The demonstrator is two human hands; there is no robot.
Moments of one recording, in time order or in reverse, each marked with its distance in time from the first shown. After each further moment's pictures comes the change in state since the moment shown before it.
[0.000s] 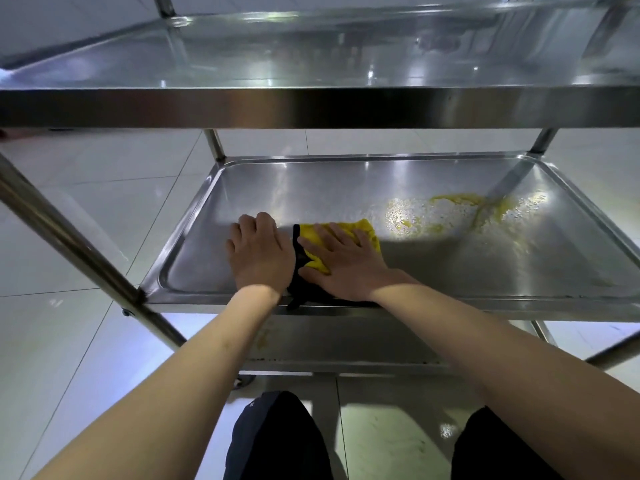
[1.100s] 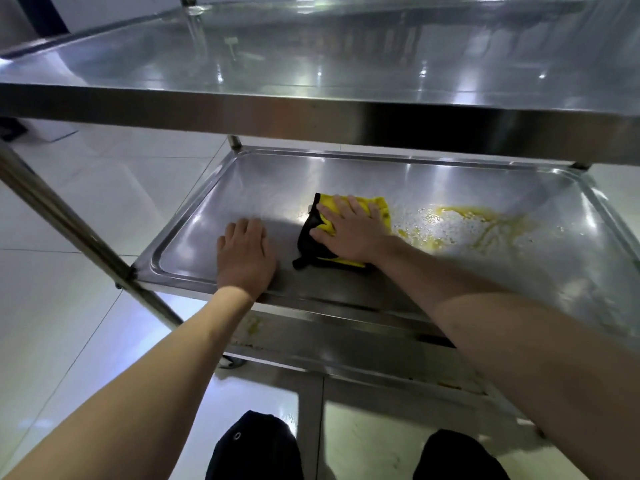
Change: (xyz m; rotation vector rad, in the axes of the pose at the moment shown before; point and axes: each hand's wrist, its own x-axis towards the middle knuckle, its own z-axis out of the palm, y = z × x) left_hand -0.006 0.000 0.014 0.029 -0.085 0.010; right_hand 0.069 0.083 -0.011 0.014 0.060 -0.025
